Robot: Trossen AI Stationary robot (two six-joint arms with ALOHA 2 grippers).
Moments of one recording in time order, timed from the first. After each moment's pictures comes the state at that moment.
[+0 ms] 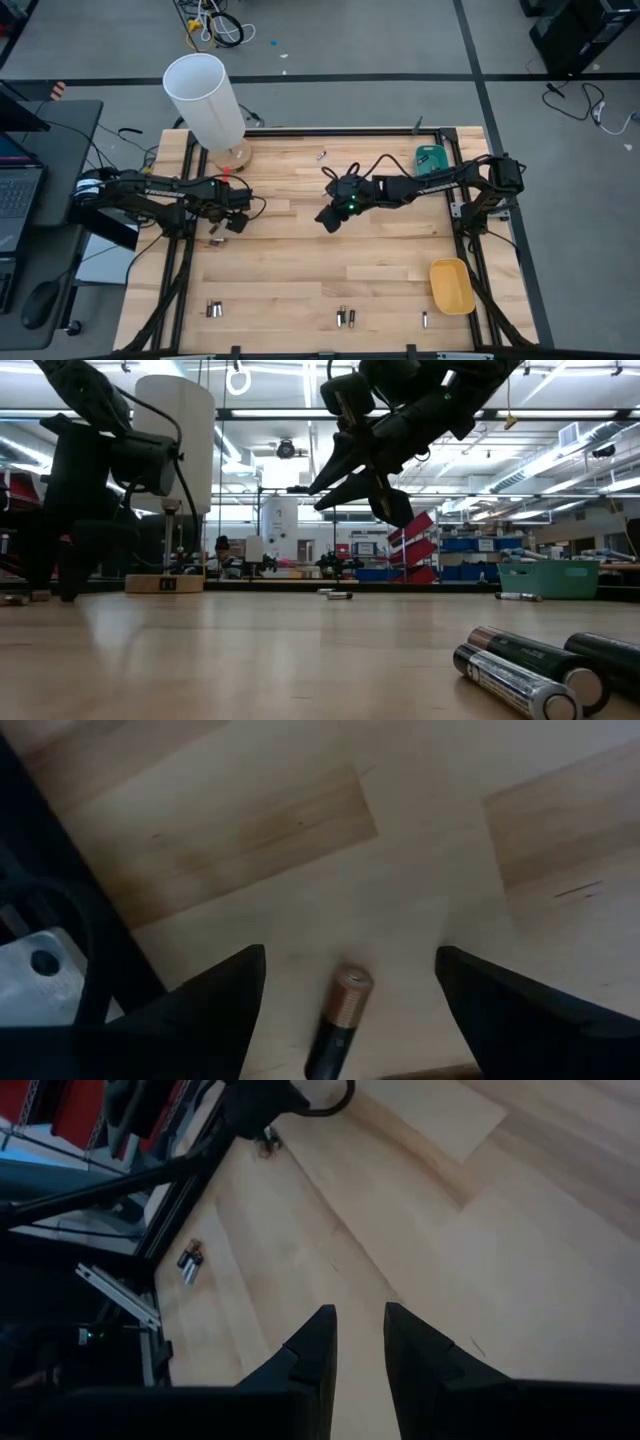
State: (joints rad) left arm 0.19 1.23 0.51 -0.96 -0.05 -1.00; right arm -0.07 1.70 1.02 0.05 -0.19 0.89
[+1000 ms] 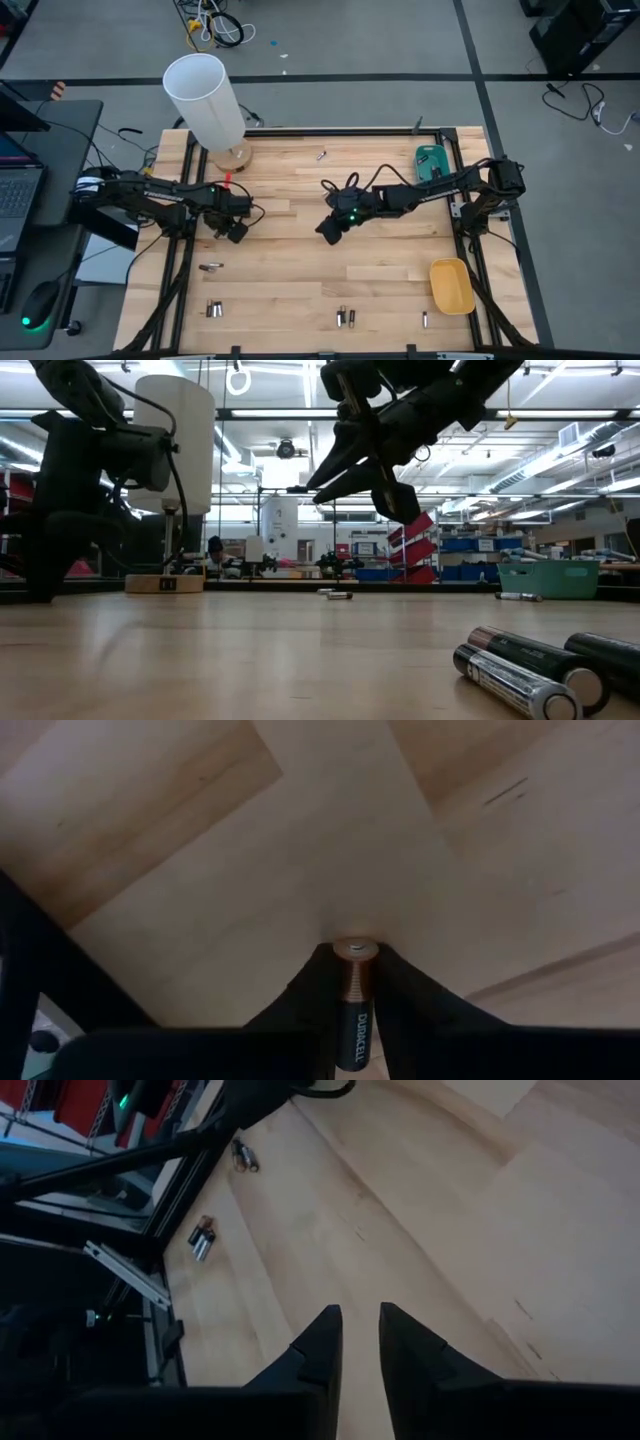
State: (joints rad) left arm 0.10 1.23 0.50 -0.93 -0.01 -0.92; right arm 0.02 1.70 1.02 0.05 -0.14 0.93
